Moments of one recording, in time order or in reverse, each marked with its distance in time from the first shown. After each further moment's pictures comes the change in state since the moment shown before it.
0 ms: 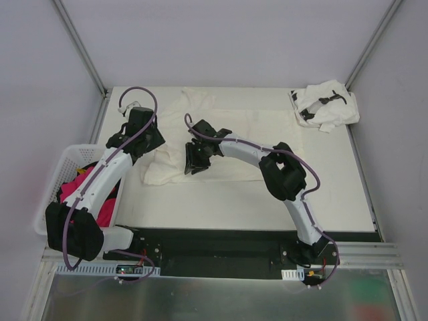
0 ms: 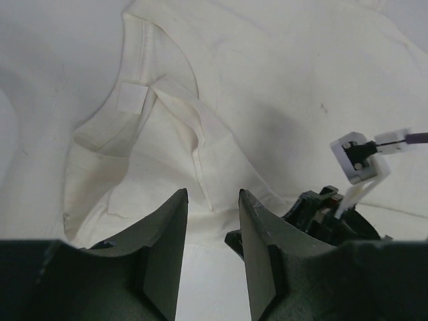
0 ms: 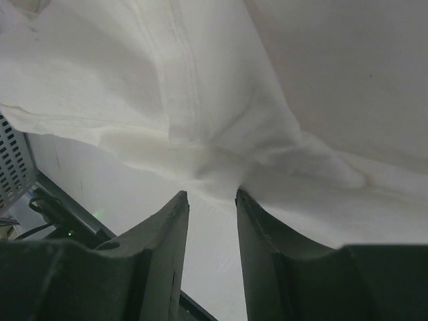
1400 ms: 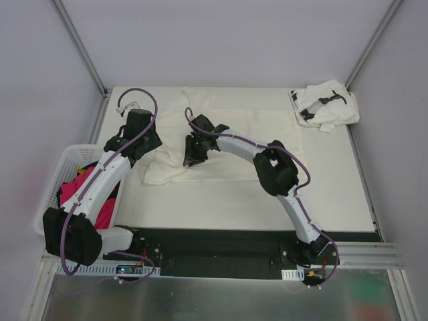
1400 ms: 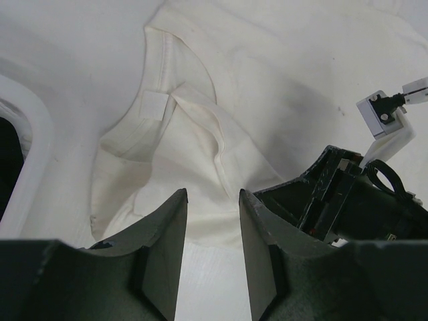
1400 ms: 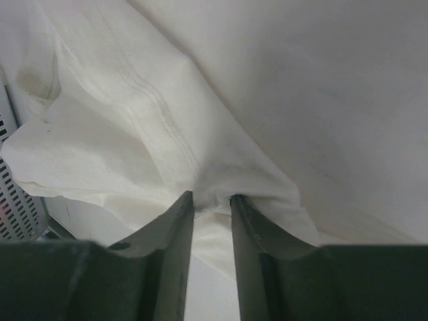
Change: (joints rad) left arm 0.000 -0.050 -0.023 0.000 -0.043 0.065; right arm -0.025 0.148 0.172 0.003 0.035 0.038
